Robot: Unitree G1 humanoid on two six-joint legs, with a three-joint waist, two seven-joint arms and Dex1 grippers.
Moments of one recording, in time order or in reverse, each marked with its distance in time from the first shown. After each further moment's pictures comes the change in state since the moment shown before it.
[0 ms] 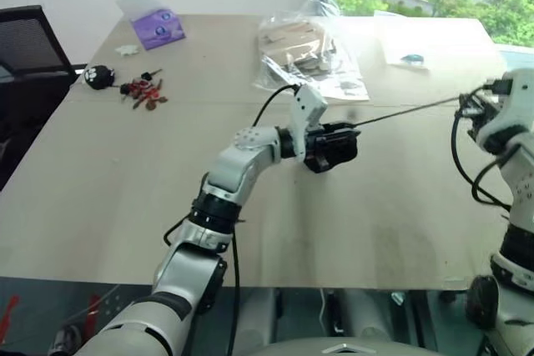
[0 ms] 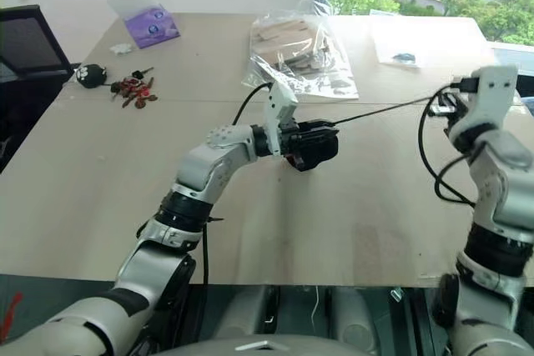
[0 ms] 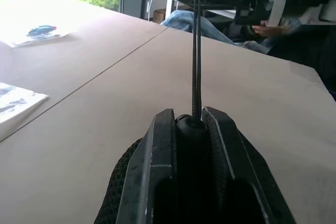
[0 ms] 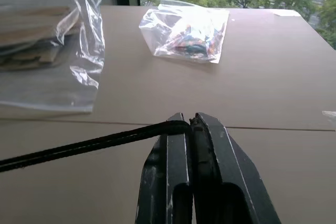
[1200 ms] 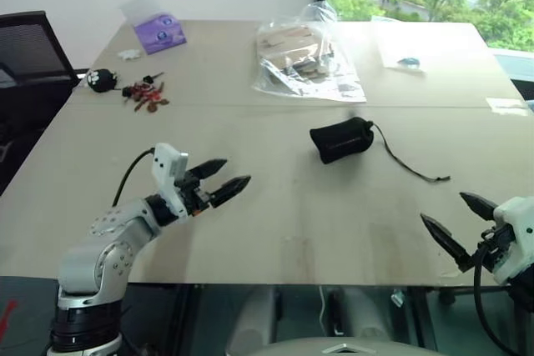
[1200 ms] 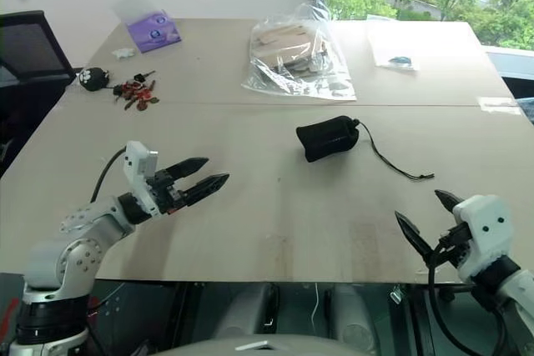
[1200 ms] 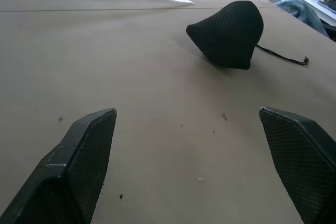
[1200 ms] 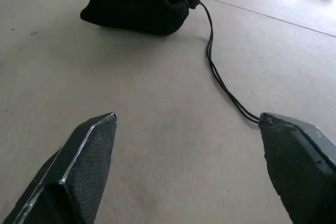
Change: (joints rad) left arm 0.703 0.397 0.495 -0.489 -0.278 0.168 0.063; right arm 0.912 0.021 -0.097 -0.542 0.269 -0.330 0.234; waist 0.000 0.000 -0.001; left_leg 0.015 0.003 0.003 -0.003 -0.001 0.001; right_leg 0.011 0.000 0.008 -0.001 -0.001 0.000
